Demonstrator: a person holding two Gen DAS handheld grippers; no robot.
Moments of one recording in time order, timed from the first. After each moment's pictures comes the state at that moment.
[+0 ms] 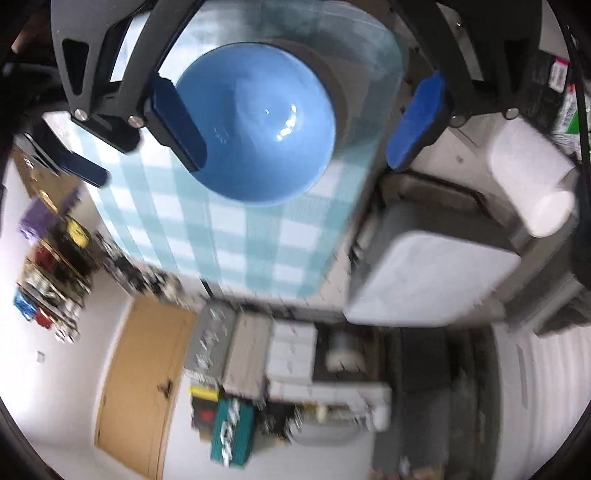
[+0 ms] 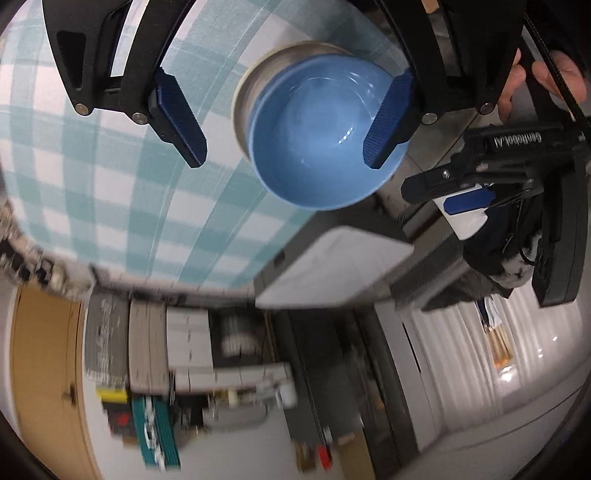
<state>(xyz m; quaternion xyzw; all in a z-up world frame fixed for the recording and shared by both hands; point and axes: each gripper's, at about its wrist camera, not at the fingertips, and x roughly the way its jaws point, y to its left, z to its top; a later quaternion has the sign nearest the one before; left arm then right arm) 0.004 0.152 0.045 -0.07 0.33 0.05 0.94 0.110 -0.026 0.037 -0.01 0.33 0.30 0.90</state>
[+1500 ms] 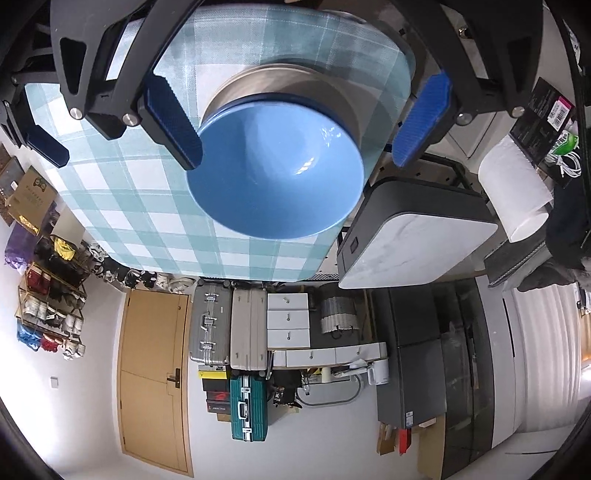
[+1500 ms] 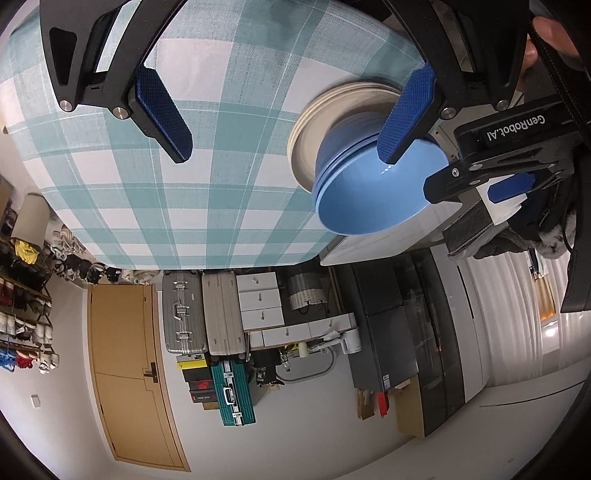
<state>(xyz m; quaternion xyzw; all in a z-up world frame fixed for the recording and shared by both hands) -0.048 0.089 0.005 -0.01 0.28 0.07 0.96 0.012 -0.082 -0.024 0.04 0.26 0.16 0.95</state>
